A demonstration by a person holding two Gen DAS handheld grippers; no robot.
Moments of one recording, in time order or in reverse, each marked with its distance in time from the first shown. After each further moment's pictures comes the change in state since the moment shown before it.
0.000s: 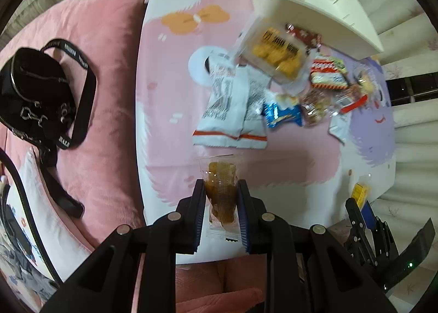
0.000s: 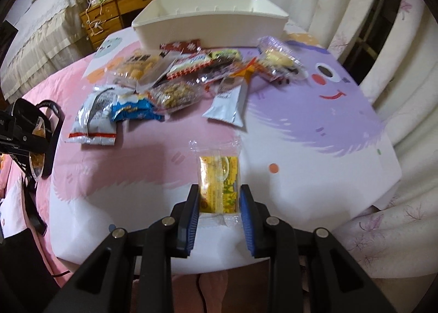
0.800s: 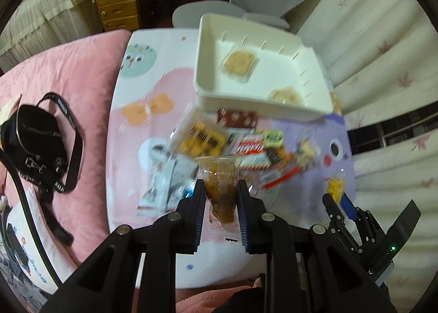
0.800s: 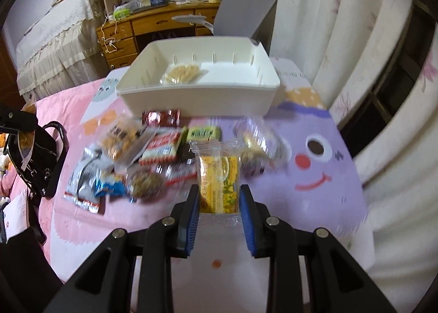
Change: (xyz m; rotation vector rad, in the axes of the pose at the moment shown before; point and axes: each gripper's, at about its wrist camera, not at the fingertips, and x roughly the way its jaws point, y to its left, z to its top) left arm -0.094 -0.108 0.075 -0.012 -0.215 -0.044; right arm -0.005 -0.071 0.127 -0.124 -0.111 0.087
